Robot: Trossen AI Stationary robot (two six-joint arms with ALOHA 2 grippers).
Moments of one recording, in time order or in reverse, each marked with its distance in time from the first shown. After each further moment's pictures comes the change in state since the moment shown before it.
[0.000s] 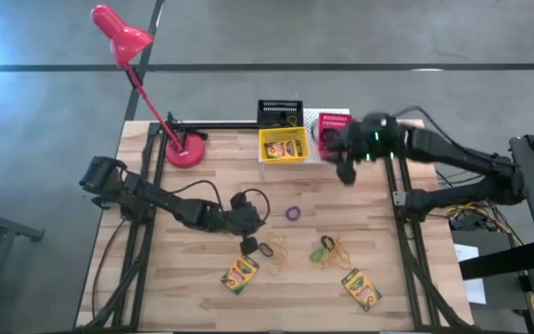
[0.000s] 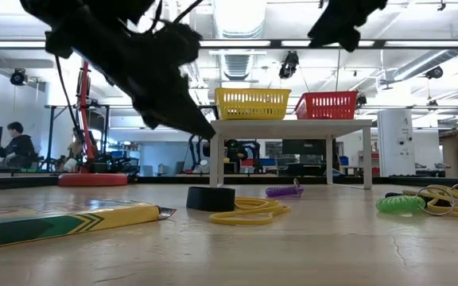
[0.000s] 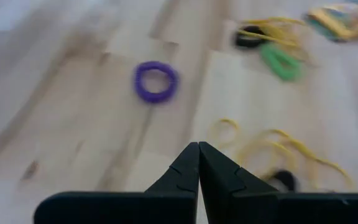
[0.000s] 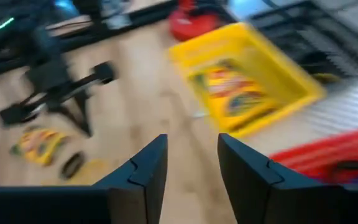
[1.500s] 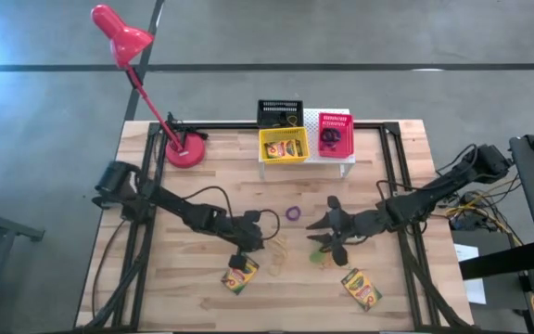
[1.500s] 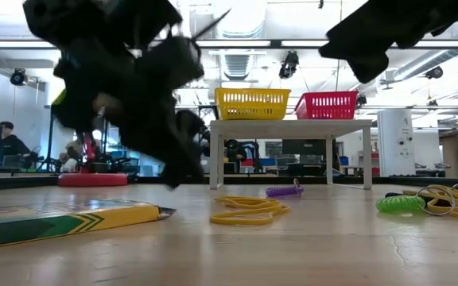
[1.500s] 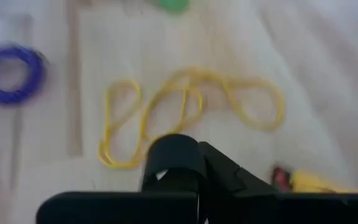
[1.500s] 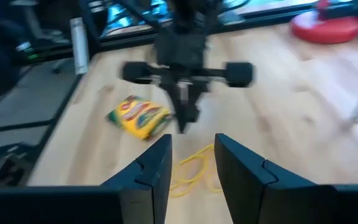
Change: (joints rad) left arm -0.001 0.131 0.007 0.073 0.351 0.329; right arm 0.701 0.163 -0.525 0.883 0.423 0.193
